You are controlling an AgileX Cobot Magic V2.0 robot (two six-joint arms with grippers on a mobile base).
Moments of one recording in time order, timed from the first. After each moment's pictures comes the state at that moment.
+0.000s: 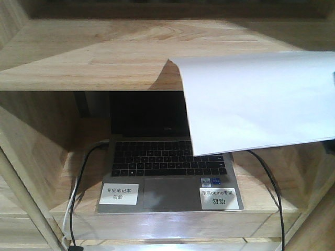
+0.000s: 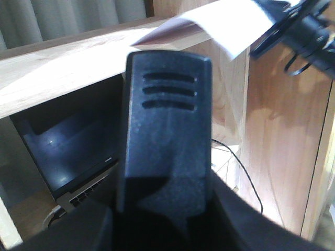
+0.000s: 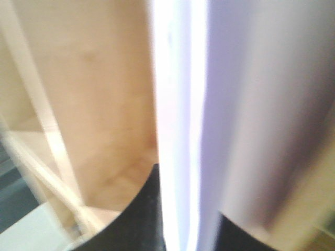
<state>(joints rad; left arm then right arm) -0.65 0.13 -0.77 -0.19 0.86 0.21 0.36 0.82 -0.25 -0.09 -1.15 1.32</state>
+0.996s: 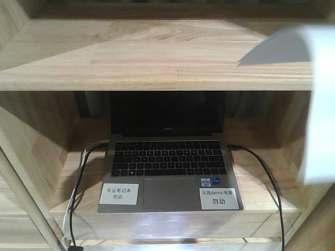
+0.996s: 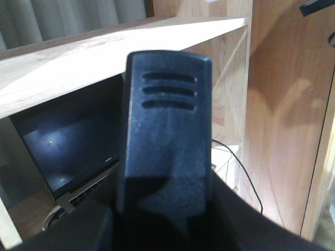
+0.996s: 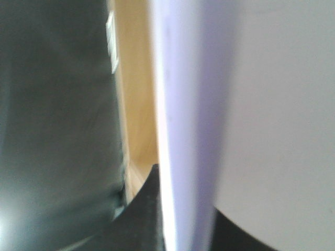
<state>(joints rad) -0.65 0.13 -0.77 -0.19 0.86 0.21 0.19 0.48 -0.25 -0.15 -1.16 1.43</state>
